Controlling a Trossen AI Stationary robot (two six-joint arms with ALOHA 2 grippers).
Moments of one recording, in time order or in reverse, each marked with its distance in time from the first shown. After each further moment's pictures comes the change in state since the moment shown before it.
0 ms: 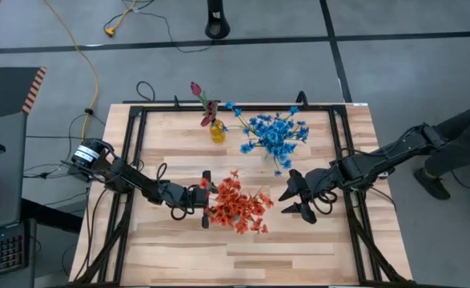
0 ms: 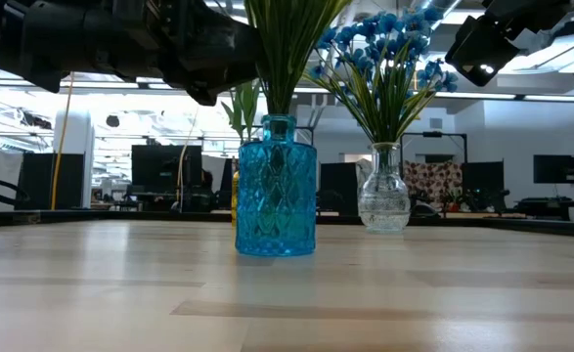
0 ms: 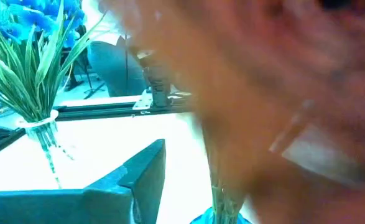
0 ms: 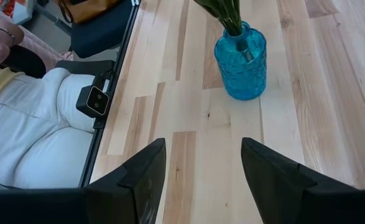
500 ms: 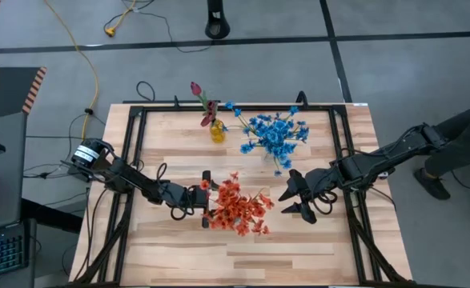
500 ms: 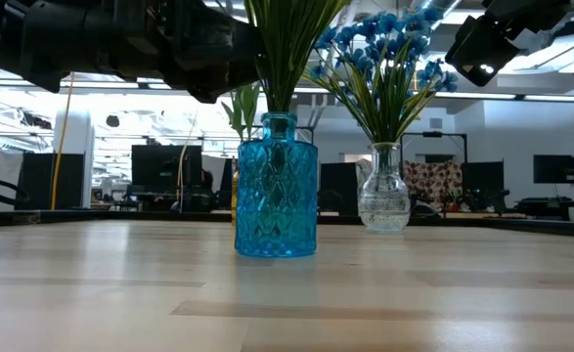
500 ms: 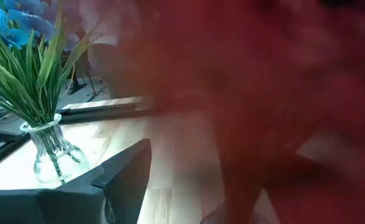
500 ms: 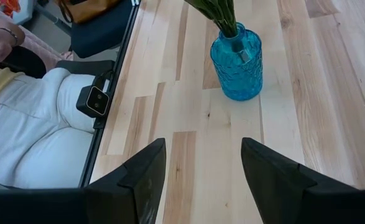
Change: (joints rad) left arm 0.000 -0.002 0.000 -0.010 -0.001 0.039; right arm 0.000 0.000 0.000 0.000 0.000 0.000
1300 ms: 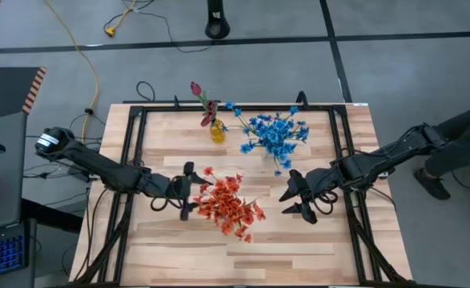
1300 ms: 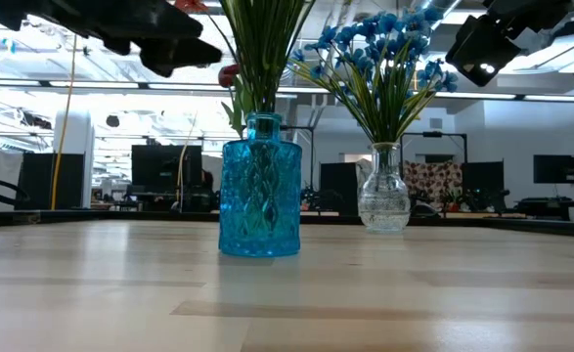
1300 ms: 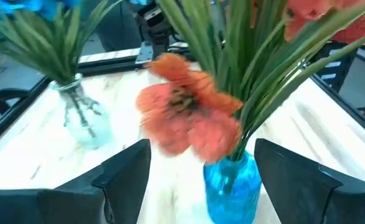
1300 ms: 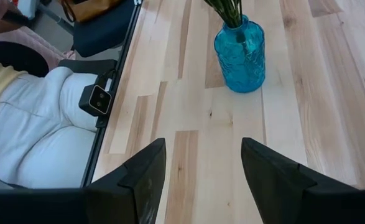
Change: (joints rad) left arm -0.002 -0.513 0.000 -0.785 0.031 -0.090; right arm 0.000 -0.005 0.000 -0.001 -0.010 0.000
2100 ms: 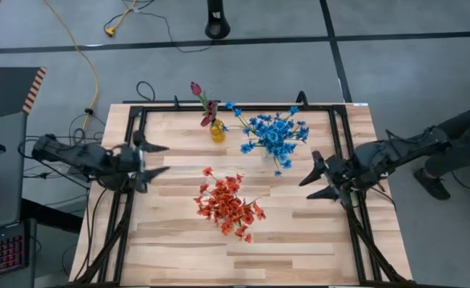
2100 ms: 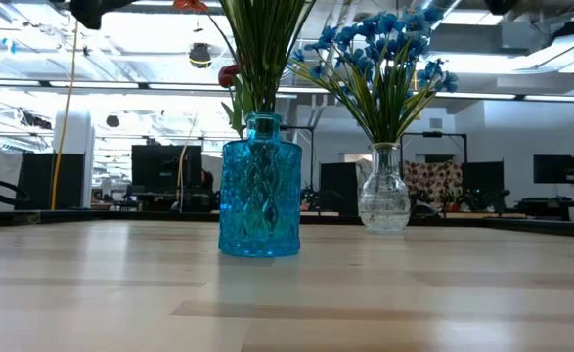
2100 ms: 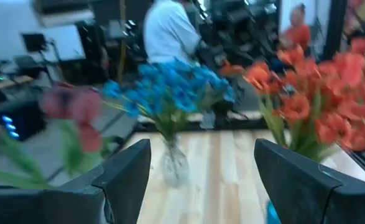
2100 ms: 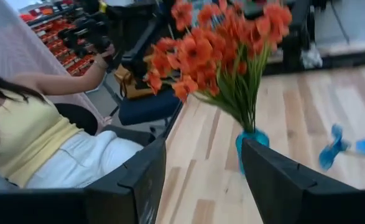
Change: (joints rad) left arm 0.000 -0.783 0.000 -0.493 -0.179 0.074; right arm -0.001 -0.408 0.000 0.000 0.000 -0.142
